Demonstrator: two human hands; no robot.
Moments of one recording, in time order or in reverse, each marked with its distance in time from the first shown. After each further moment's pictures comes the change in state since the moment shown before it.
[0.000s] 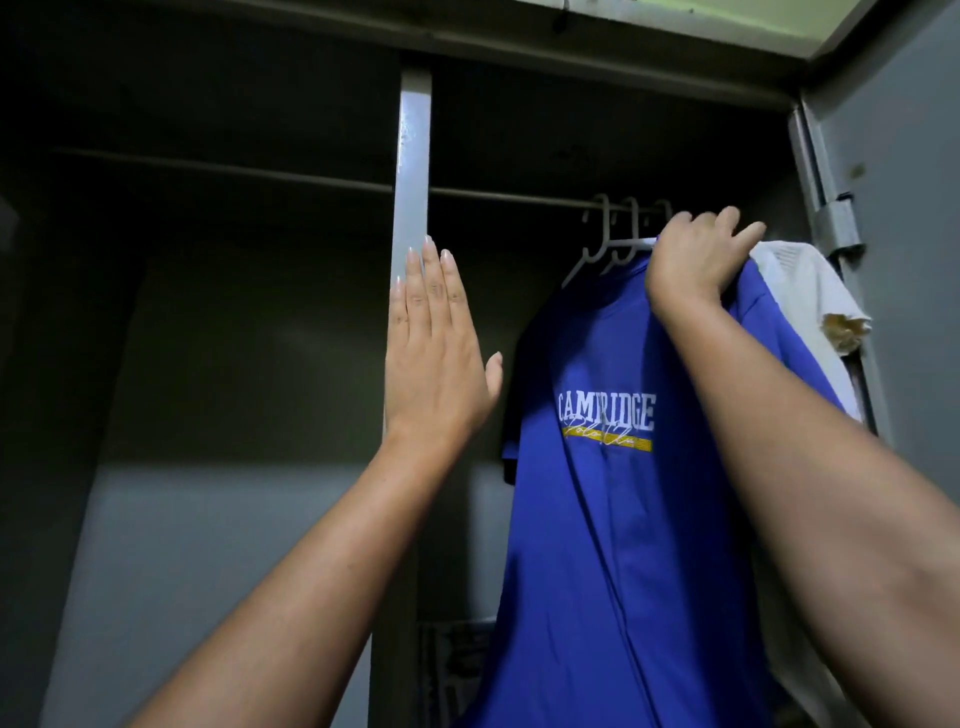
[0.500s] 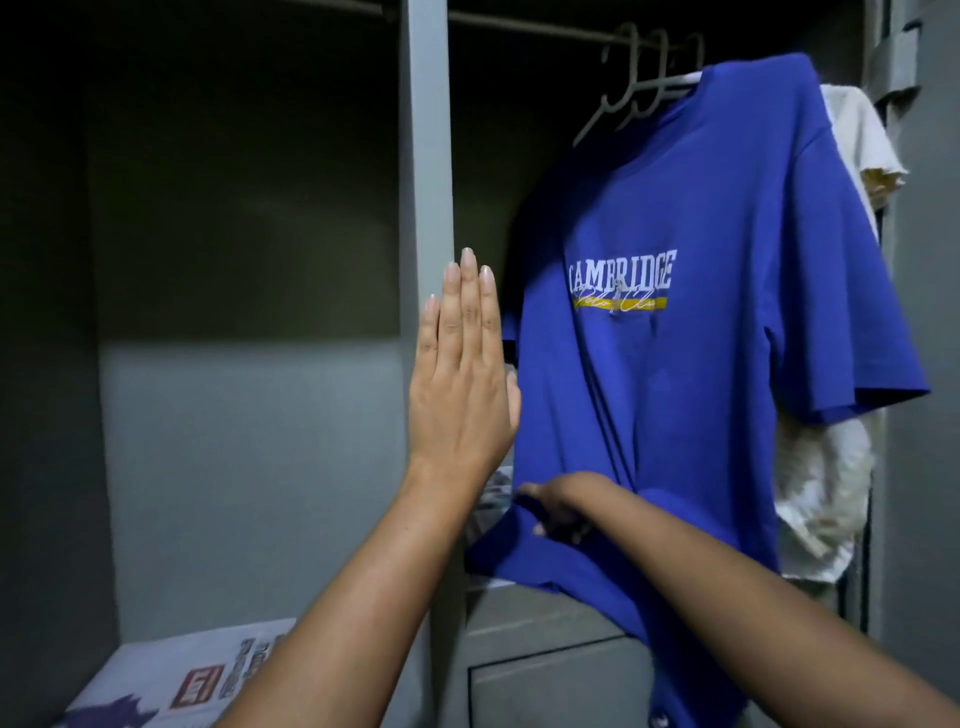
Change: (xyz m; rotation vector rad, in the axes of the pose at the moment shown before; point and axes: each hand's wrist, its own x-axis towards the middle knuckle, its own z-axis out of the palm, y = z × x) left_hand -0.125 -0.007 -0.018 -0.079 -0.171 0.120; right_hand -0.335 -0.010 0.056 0.037 -1.762 -0.620
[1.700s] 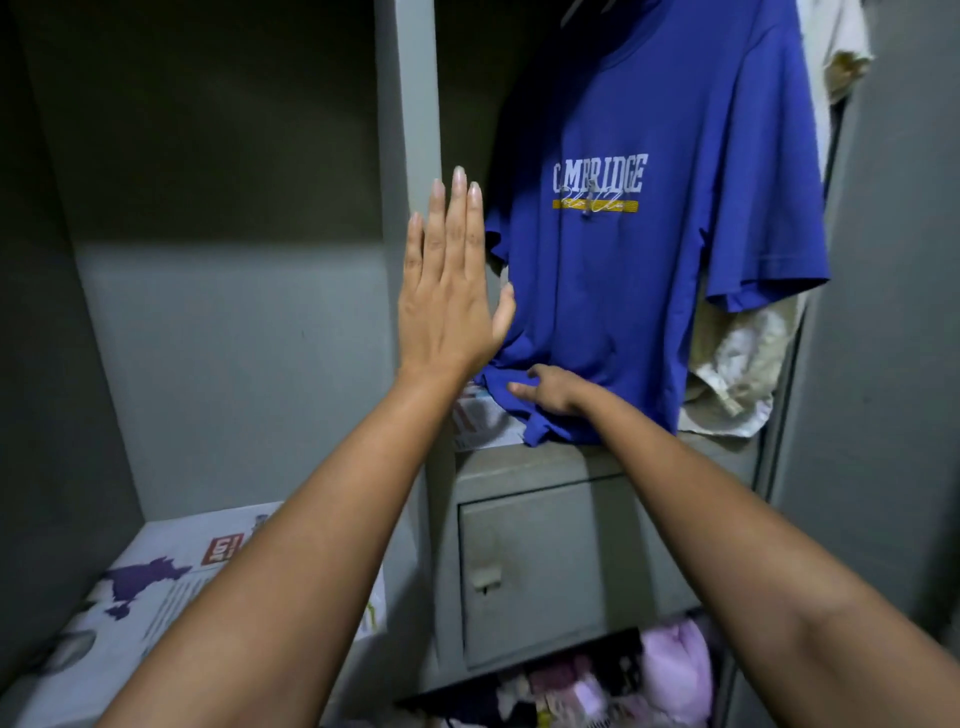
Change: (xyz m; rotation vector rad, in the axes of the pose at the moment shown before) left_hand -0.028 -0.006 -0.009 -0.312 -0.099 0.010; right_hand -0.040 0.005 0.034 0.420 0.404 0.035
